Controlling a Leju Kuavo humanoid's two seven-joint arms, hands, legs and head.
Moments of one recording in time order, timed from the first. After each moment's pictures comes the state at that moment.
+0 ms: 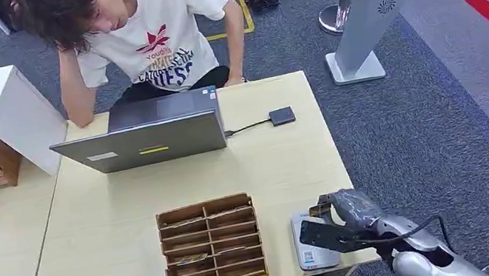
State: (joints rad) left arm -0.05 -0.14 0.32 -0.20 -0.68 0.00 0.23; right arm -0.23 -0.44 0.74 -1.43 0.49 -0.06 0.17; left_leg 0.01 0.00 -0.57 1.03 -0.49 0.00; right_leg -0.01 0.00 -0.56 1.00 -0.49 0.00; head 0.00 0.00
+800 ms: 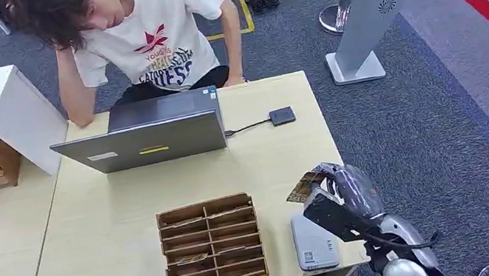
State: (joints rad) left arm -0.05 -0.14 0.32 -0.20 -0.68 0.00 0.21; right arm -0.09 -0.23 0.51 -1.61 0.52 -0.25 0.05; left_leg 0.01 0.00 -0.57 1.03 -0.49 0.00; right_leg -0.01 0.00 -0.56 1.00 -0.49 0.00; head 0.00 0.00
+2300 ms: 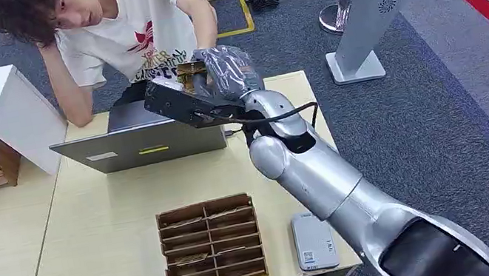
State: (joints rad) left arm -0.16 -0.16 0.21 -0.20 -0.90 -0.09 0.31; right arm -0.91 0.24 0.65 -0.91 0.77 -0.18 0.19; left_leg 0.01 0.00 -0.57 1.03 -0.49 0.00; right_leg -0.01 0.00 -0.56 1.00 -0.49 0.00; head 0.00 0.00
